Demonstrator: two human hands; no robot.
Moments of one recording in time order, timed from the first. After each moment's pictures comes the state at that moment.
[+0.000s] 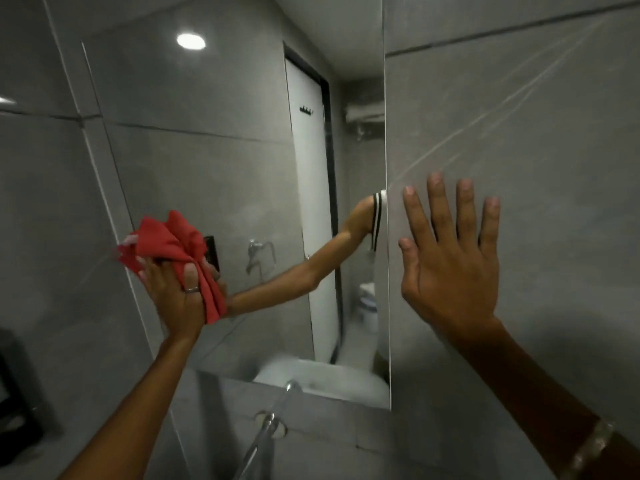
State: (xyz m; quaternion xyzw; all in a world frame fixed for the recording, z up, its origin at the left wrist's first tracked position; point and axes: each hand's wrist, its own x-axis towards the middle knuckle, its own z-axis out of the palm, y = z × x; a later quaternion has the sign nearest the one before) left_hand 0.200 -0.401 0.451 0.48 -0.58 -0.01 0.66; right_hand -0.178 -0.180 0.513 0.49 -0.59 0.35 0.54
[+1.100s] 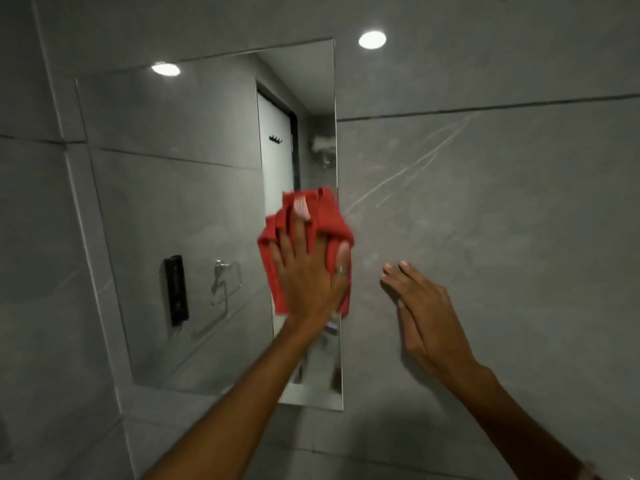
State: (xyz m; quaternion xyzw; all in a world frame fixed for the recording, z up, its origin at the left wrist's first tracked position) left_hand -0.047 -0.227 0.532 0.35 -0.69 0.16 0.61; right_hand -0.203 -0.088 0.484 0.65 -0.57 0.43 0.27
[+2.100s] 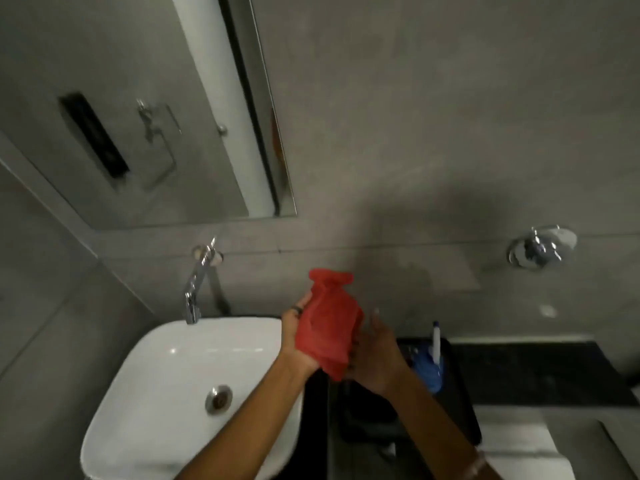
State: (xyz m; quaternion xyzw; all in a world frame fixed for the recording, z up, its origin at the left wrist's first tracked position) left_hand 0.013 -0.032 0.232 0.34 -0.19 -0.88 0.29; right_hand -0.092 0.061 0.180 -0.04 -0.42 0.61 -0.67
